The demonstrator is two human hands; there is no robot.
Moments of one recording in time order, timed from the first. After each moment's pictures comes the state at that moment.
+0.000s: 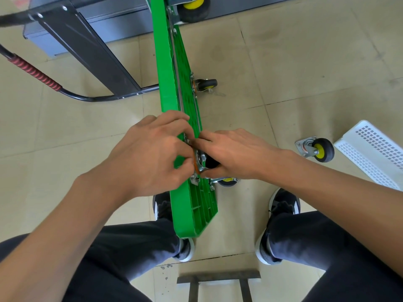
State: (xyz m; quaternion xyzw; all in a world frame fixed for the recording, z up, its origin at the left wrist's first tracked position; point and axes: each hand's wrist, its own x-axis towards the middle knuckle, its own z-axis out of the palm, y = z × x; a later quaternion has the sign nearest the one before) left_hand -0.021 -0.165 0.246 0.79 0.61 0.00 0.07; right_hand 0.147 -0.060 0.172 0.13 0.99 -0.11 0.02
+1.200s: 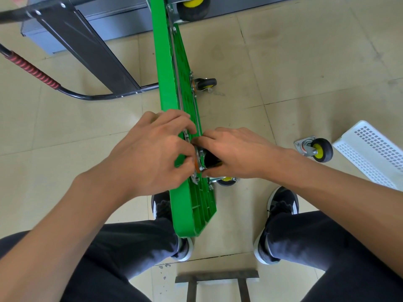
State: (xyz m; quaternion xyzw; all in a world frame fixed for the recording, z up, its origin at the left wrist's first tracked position) left_hand -0.019 -0.164 0.243 0.78 0.62 -0.03 0.08; right_hand 0.152 -0.054 0.168 0.14 0.98 -0.14 0.01
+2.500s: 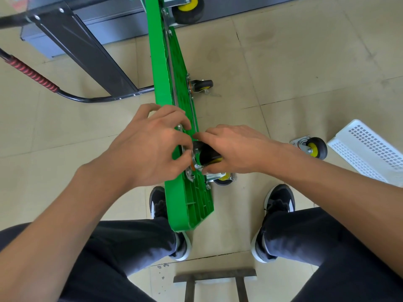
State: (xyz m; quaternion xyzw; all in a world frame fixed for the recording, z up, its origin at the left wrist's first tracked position) left_hand -0.016 -0.158 0.241 0.78 0.63 -0.02 0.05; right_hand 0.163 -0.049 0.172 0.17 0.97 -0.17 0.07
